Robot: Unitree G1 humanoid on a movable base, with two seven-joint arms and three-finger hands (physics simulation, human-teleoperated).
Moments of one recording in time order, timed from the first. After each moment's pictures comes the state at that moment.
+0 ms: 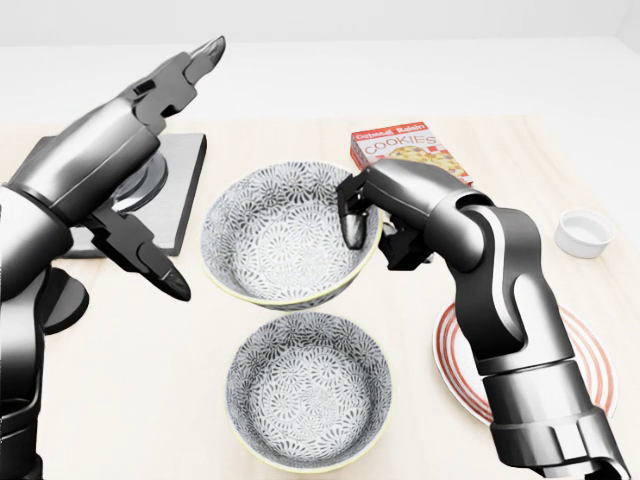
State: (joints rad) left arm -0.63 0.26 0.10 -0.17 0.63 0.09 -0.70; right arm -0.75 -0.17 0.02 0.28 -0.98 0.07 0.70
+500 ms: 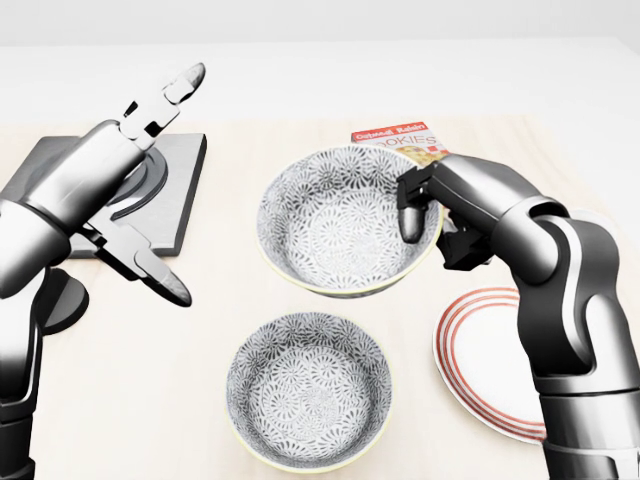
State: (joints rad) left arm -0.62 0.30 0.12 0.02 0.43 0.09 -0.63; right arm -0.65 -0.27 -0.06 0.14 -0.95 0.09 0.70
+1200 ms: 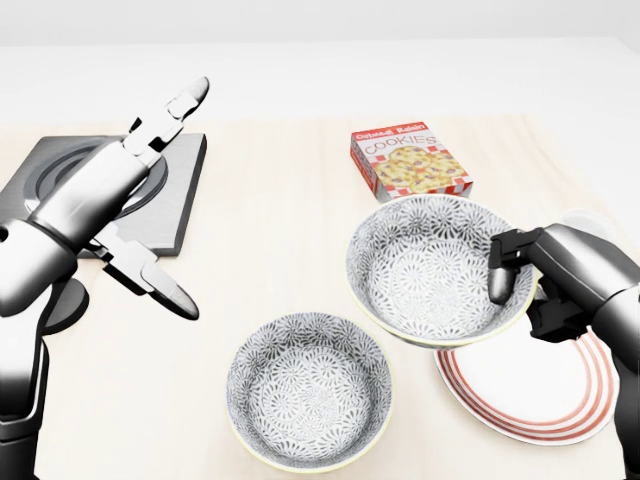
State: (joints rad) left arm -0.57 0.28 0.12 -0.01 0.40 0.09 -0.61; right arm -0.33 -0.37 -0.23 -0.06 -0.85 0.09 0.70
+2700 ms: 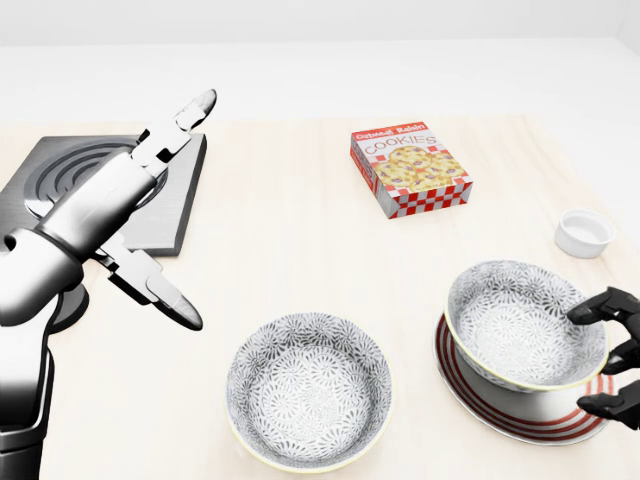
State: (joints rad) left arm -0.54 0.27 0.11 -0.03 0.41 0.09 -0.62; right arm -0.19 -0.49 -0.36 0.33 -0.67 0.07 0.43
